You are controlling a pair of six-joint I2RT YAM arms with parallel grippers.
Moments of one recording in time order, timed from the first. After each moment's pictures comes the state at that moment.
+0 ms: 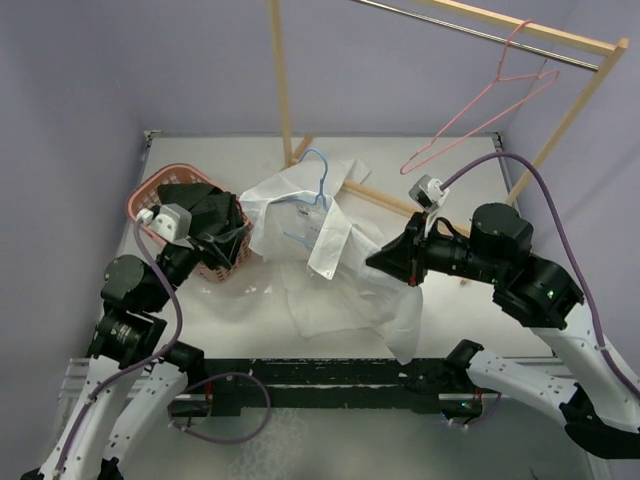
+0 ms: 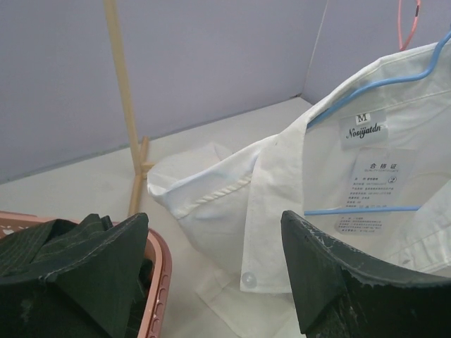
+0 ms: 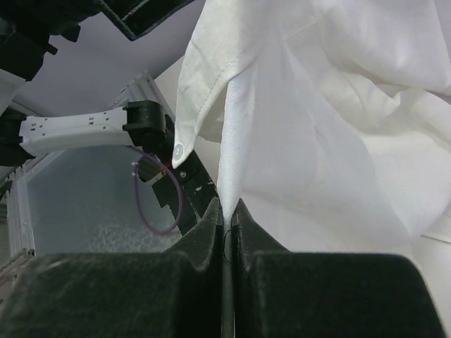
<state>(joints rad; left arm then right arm) -0.34 0.45 0.74 -0.15 0.21 -0.13 0.76 0.84 1.30 -0.73 -0.34 0.29</state>
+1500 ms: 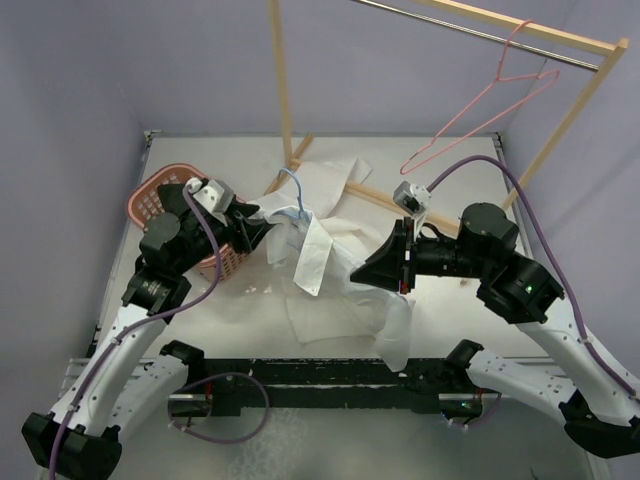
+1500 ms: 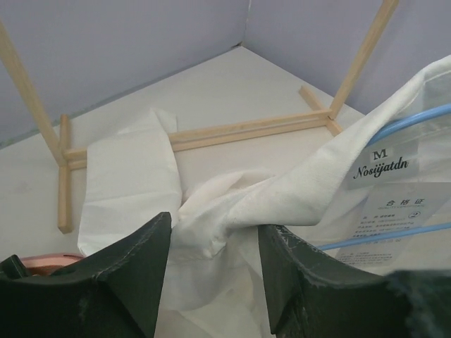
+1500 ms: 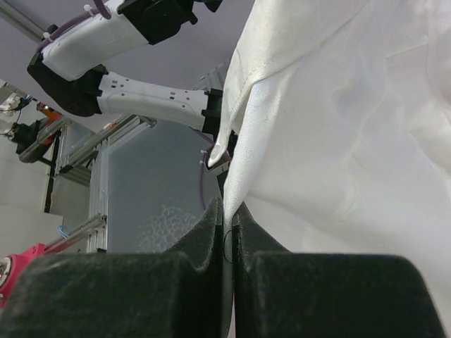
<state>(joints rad) -0.34 0.76 0.74 0.02 0.47 -0.13 0.76 0.84 1.19 -0.53 -0.62 0.42</state>
